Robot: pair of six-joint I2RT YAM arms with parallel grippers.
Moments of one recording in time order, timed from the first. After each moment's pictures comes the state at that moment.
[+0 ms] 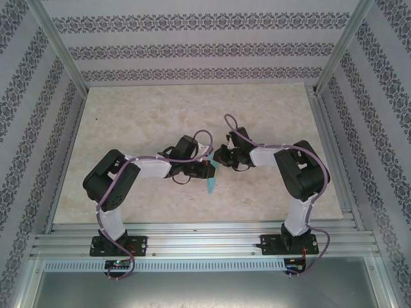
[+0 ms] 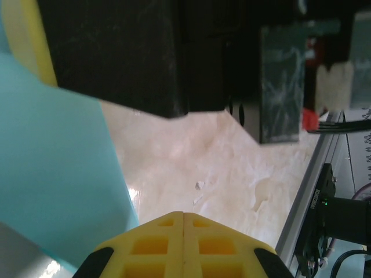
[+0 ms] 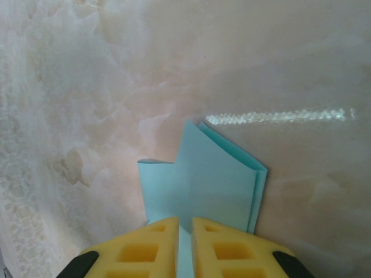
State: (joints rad) left arm -0.67 1.85 0.95 0.08 0.65 -0.57; right arm 0.46 1.88 0.92 0.02 -0.42 0.78
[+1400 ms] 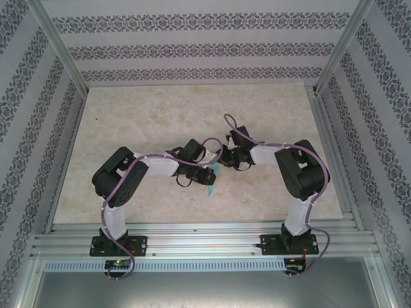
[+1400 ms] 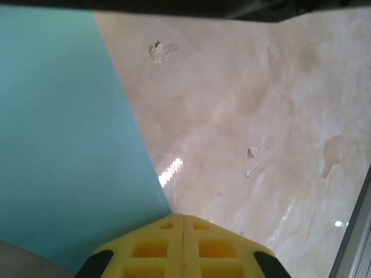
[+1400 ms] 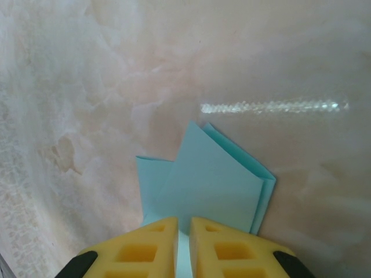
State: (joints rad) left arm -0.72 1.91 1.02 -0.15 0.58 -0.31; right arm 0.44 1.88 0.95 -0.06 -0.45 0.73
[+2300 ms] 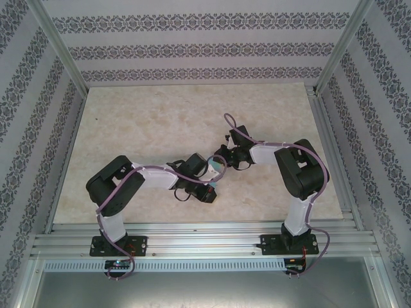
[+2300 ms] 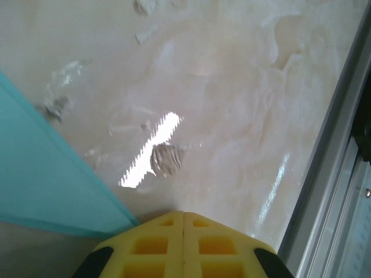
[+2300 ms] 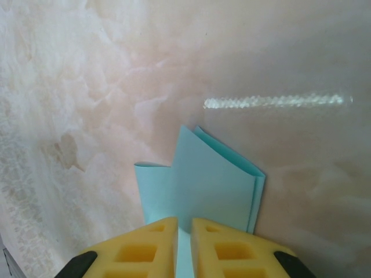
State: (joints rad) left arm -0.83 1.81 0.87 -0.14 0.64 -0.27; right arm 0.44 1.89 0.97 -0.08 -0.47 0.73
